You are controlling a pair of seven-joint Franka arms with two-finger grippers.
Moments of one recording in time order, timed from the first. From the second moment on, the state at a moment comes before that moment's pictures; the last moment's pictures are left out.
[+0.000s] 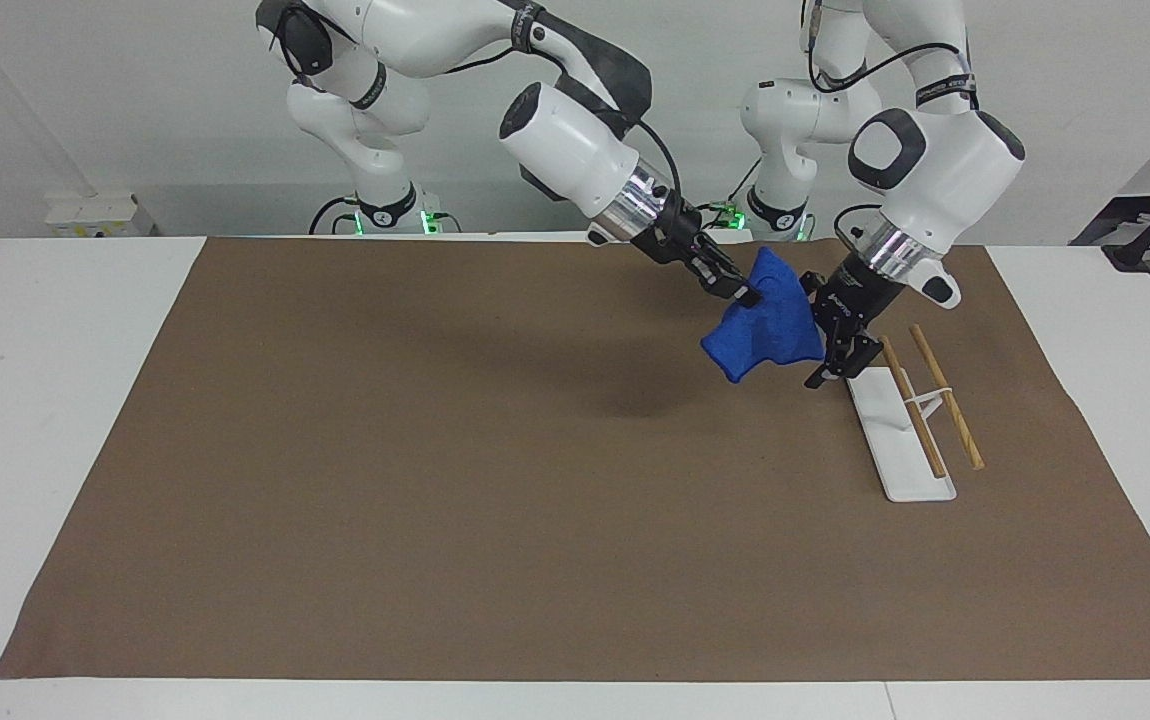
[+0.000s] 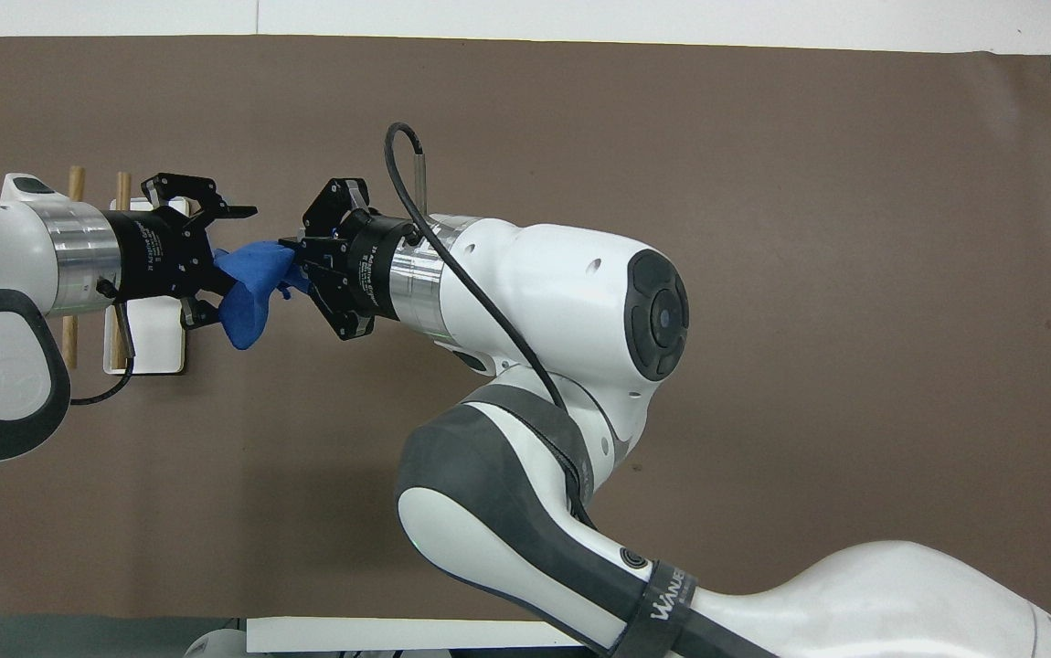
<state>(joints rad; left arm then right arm) -0.20 -0.12 -0.06 -2.17 -0.57 2.32 -1.61 0.00 0.40 0.88 -1.67 0.41 2.77 1.80</state>
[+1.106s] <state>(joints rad) -0.20 -0.12 -0.07 -2.17 -0.57 2.30 -1.56 0.00 0.40 0.88 -1.67 0.41 2.77 1.80</state>
